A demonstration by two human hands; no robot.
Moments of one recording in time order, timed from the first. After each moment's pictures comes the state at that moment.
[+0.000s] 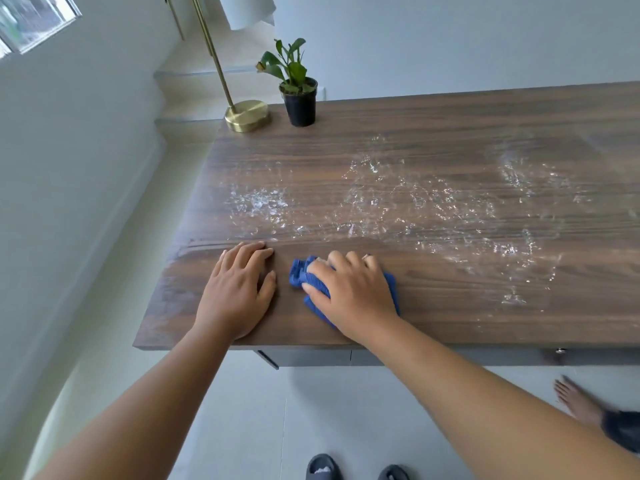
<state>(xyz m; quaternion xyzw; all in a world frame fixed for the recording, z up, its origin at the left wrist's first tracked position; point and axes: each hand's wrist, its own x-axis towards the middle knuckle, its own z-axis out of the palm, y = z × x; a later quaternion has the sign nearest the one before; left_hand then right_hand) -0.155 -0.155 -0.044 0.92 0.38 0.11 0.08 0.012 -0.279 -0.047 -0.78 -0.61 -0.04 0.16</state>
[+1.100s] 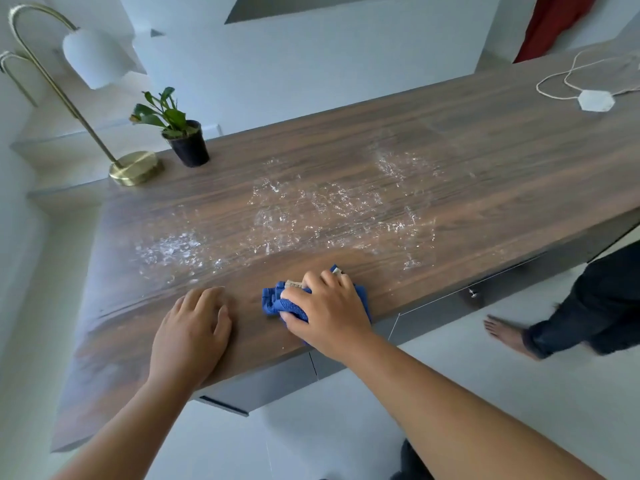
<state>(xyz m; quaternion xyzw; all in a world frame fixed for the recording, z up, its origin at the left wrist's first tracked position) -0.131 -0.176 -0.044 0.93 0.32 0.14 0.08 0.023 -0.344 -0.048 -0.85 -0.49 -0.06 0.20</state>
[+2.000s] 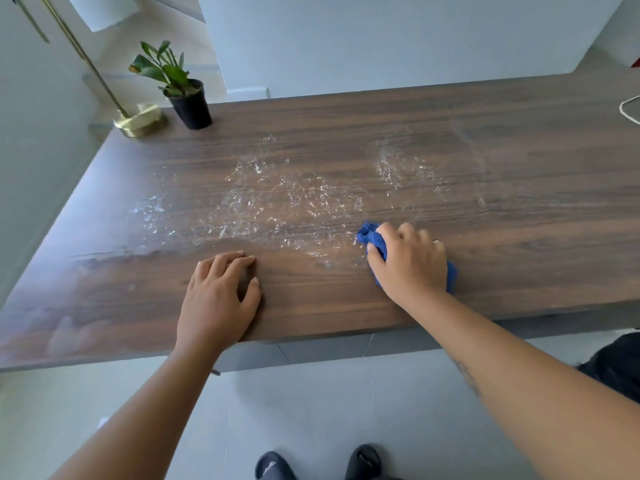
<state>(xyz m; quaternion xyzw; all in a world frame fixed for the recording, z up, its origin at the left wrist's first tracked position) -0.013 -0.281 -0.062 0.90 0.40 0.16 0.09 0.235 -0.434 -0.049 -0.90 -0.41 -0.11 0.13</state>
